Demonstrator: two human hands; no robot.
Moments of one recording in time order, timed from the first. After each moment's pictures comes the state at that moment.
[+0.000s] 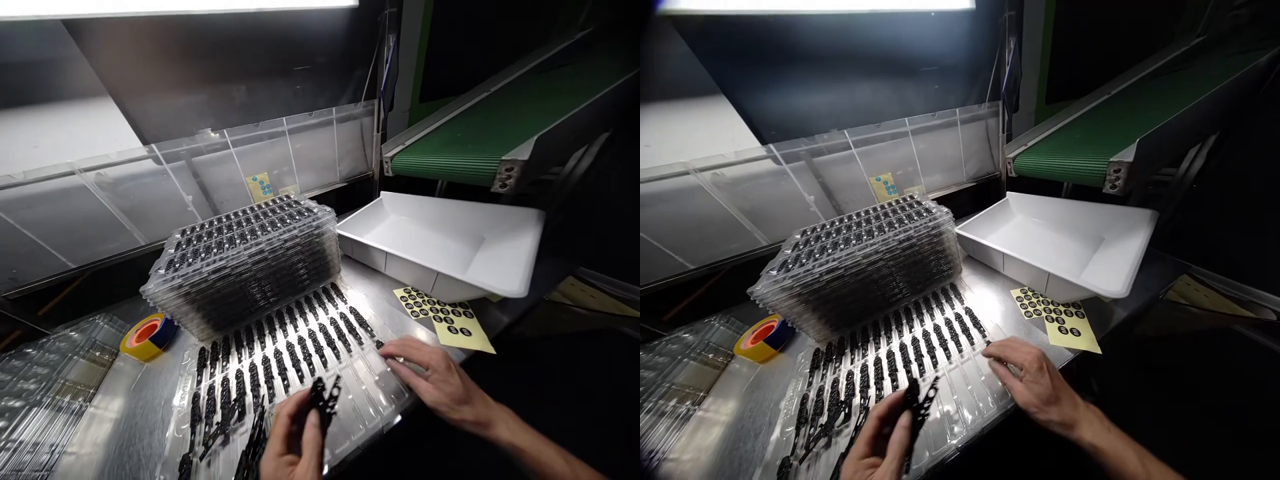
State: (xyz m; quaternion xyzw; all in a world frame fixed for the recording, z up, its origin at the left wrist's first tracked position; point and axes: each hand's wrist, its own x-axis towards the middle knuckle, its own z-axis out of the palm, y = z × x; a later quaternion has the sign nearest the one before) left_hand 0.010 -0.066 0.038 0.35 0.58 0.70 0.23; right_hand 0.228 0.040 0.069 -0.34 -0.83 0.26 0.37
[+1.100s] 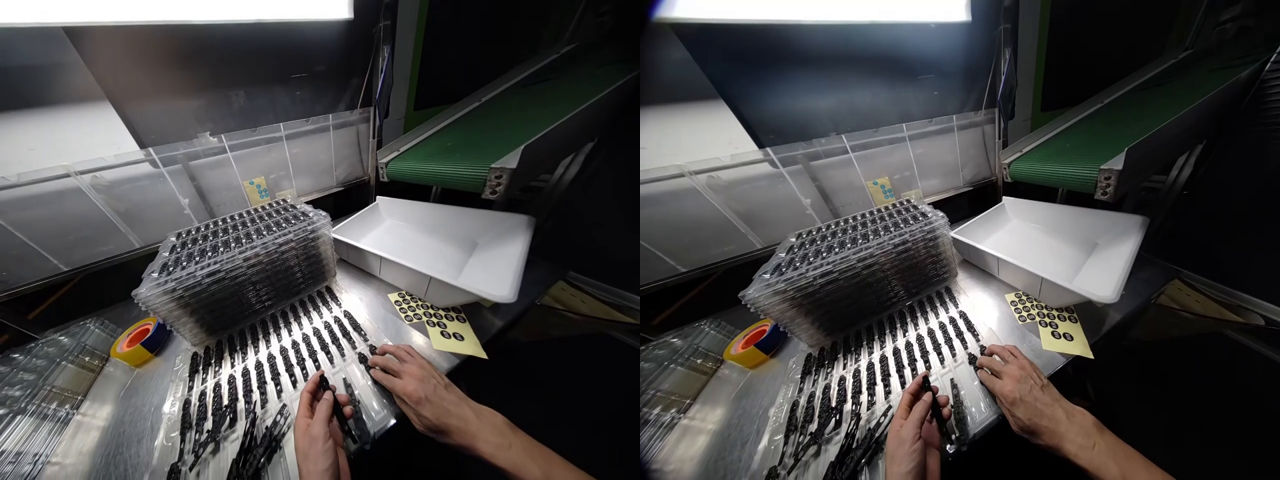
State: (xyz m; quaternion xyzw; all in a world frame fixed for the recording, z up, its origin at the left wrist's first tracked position) left_hand 0.048 -0.023 0.043 0.10 0.44 0.74 0.51; right_hand 0.232 0.047 0.050 -0.25 -0.93 -0.02 0.26
